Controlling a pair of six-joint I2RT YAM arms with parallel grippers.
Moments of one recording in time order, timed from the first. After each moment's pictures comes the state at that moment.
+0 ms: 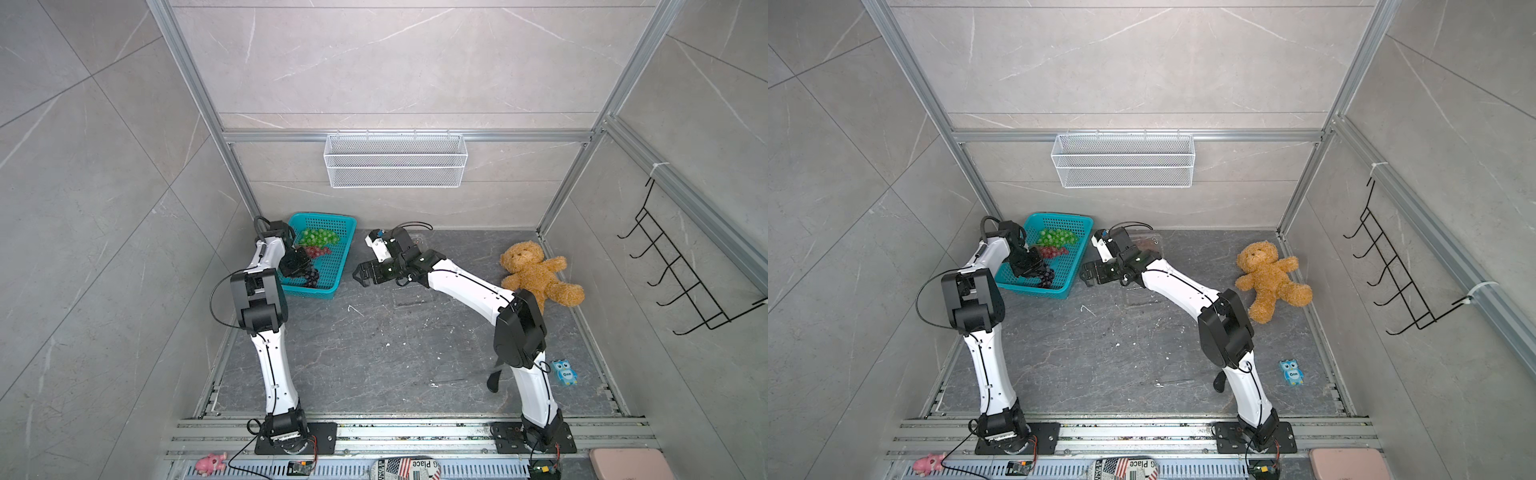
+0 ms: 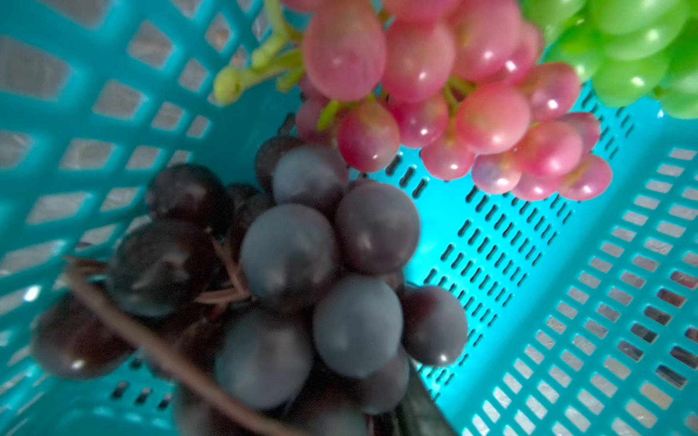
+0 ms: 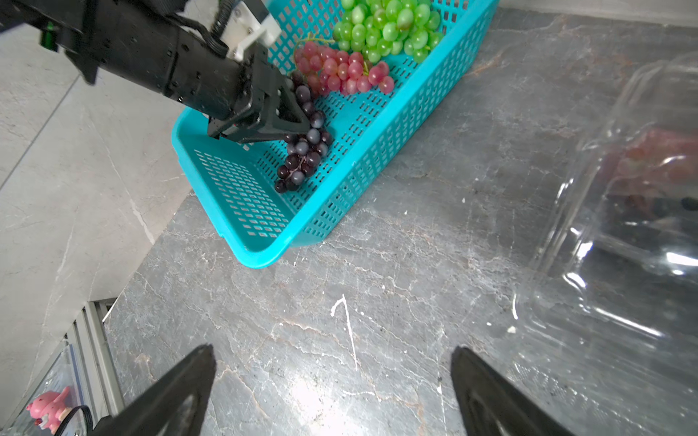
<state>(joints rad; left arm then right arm) 0.16 2.33 1.99 -0.93 0.22 -0.36 0.74 2.14 1.91 -0.47 -0.25 0.32</state>
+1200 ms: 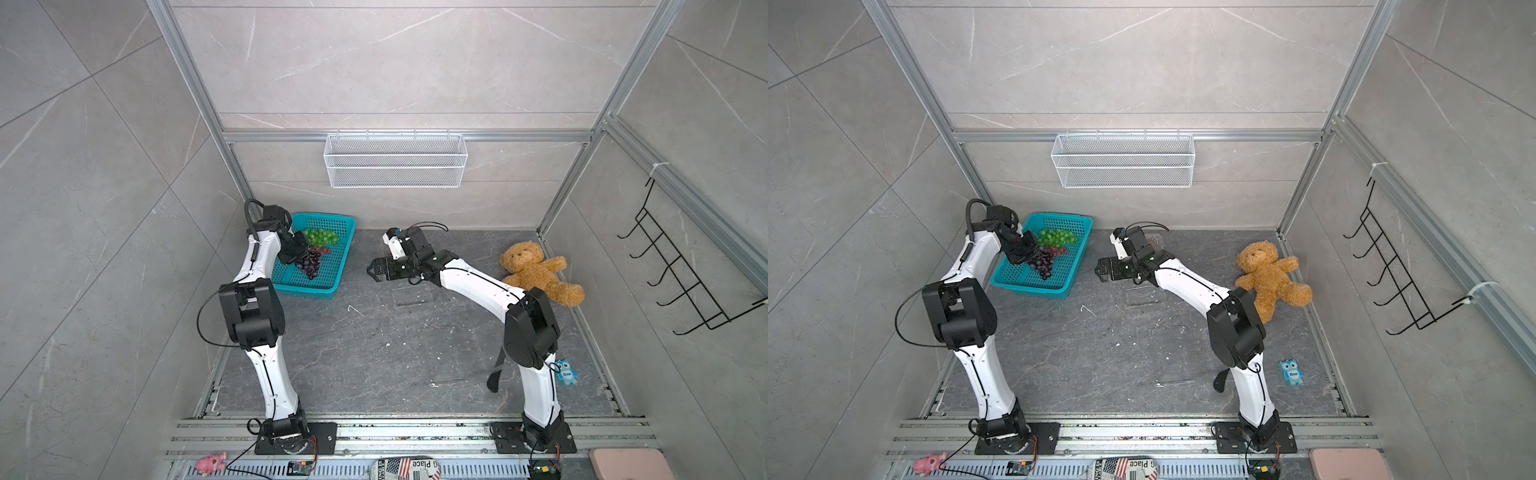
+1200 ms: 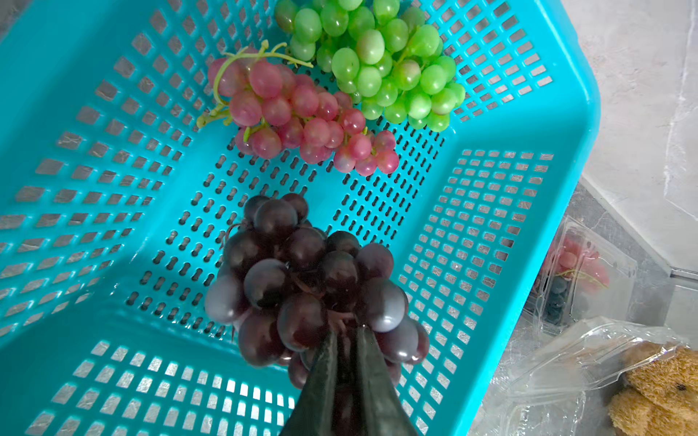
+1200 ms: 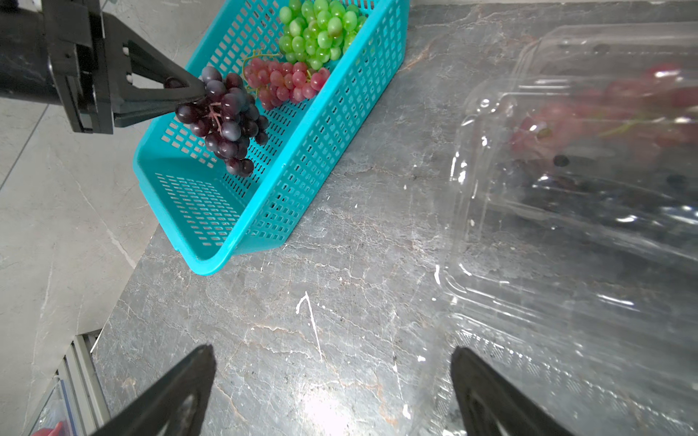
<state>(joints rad) 0.12 2.09 1.92 -0.90 0.28 -0.40 0.66 2.07 1.77 -0.41 -0.24 0.38</state>
